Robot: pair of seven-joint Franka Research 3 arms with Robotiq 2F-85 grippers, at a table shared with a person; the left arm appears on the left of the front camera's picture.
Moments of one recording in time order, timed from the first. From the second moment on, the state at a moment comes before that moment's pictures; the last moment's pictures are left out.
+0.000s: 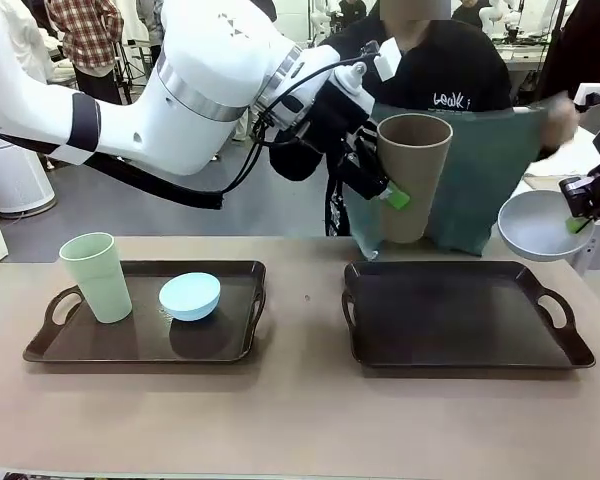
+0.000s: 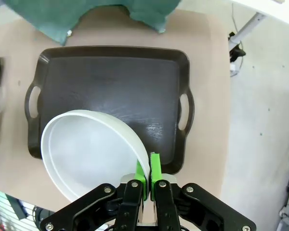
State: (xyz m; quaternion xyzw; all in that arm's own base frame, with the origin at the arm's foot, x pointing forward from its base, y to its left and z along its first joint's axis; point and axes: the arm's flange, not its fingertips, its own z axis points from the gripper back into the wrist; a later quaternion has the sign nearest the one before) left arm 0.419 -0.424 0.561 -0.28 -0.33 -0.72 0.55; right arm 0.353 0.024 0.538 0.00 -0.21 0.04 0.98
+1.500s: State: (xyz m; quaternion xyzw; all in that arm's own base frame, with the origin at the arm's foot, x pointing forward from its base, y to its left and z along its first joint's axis) left arm 0.419 -0.425 0.566 -0.28 -0.34 -0.72 0.54; right arm 0.354 0.024 0.538 0.00 -0.22 0.04 0.98
